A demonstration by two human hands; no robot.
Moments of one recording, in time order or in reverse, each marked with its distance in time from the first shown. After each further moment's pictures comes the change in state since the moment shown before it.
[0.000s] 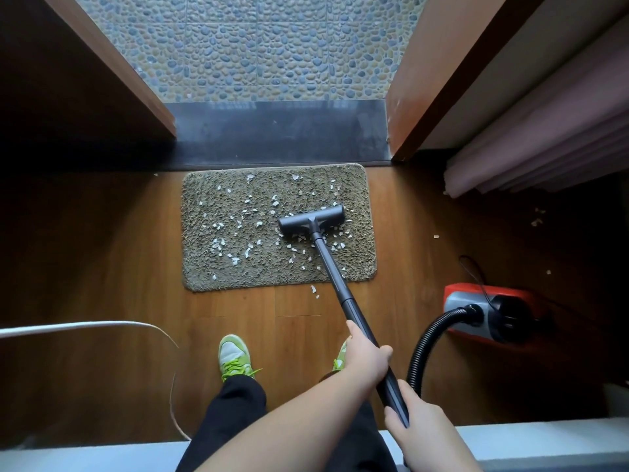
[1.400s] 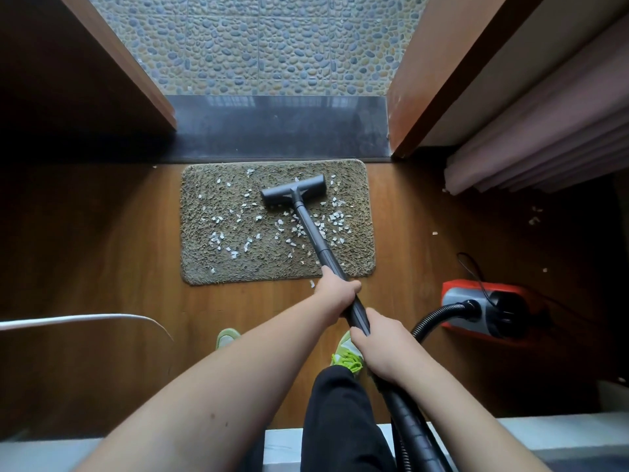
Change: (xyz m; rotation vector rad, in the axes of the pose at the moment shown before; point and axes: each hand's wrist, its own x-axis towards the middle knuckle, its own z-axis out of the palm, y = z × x) left_hand 0.033 0.036 -0.082 -0.240 0.069 0.119; right_hand 0.040 -0.069 -0.023 -0.076 0.075 -0.165
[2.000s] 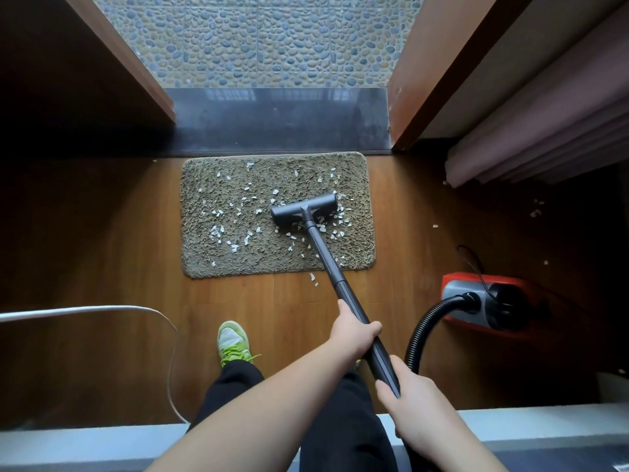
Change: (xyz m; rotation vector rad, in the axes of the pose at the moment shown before) left_hand -0.047 -0.053 0.040 0.072 -0.129 -0.047; right_hand -0.062 0.058 0.028 0.068 -0.042 0.050
